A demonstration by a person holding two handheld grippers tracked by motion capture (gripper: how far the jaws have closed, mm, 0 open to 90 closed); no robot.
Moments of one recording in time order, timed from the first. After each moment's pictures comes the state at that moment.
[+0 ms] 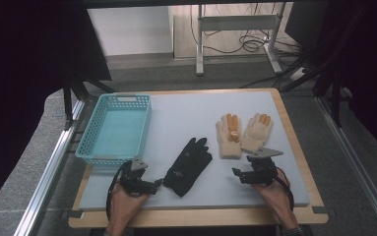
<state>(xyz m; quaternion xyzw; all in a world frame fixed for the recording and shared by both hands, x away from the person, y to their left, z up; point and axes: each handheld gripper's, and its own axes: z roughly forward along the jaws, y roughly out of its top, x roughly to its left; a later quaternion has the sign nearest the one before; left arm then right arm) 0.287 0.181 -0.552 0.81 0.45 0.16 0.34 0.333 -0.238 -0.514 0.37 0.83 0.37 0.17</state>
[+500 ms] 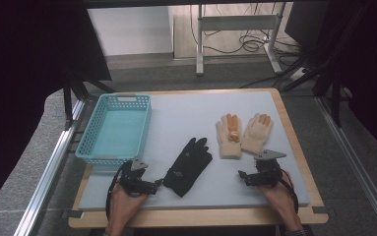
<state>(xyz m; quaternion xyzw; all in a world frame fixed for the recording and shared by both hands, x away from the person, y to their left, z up) 0.287 0.181 -0.553 0.81 0.45 0.16 0.34 0.337 -0.254 -0.531 0.39 0.83 0.34 0.19</state>
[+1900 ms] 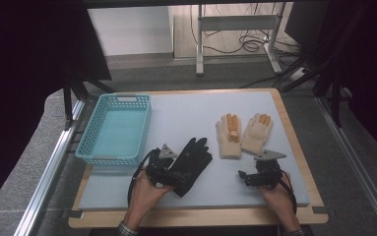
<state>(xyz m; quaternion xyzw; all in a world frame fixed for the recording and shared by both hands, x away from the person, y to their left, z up) 0.304 0.094 -0.491 0.84 0.39 0.11 0.37 0.336 -0.254 -0.532 0.39 0.83 0.34 0.19</state>
